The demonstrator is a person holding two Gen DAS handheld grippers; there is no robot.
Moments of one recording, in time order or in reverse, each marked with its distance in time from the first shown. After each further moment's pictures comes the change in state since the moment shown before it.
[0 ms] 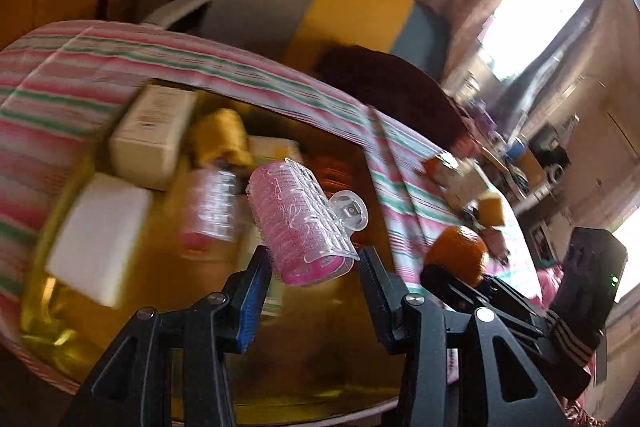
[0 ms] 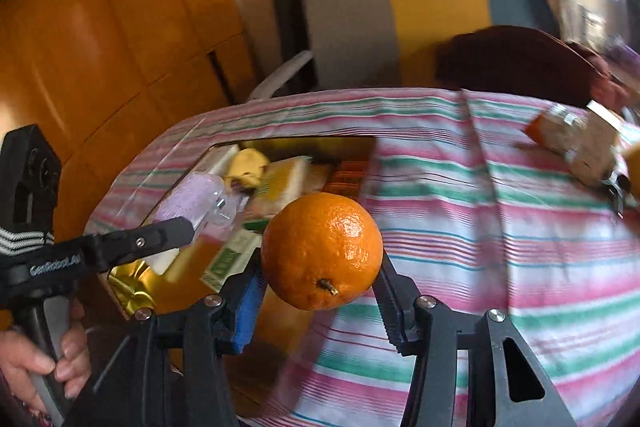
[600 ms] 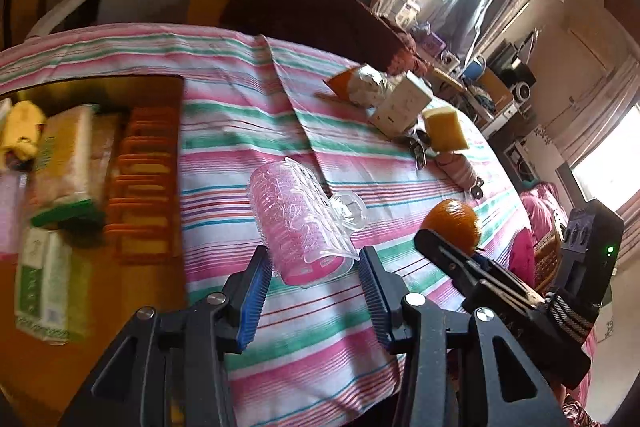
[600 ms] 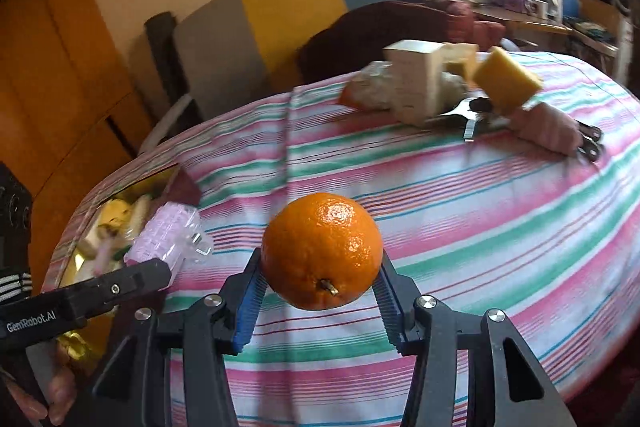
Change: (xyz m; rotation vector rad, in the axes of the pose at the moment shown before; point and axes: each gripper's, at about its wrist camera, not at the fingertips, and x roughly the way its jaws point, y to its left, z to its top) left arm 0.085 -0.143 -0.035 0.238 0.169 -0.128; right arm -0.060 -0.144 -0.045 0.298 -0.083 -0.246
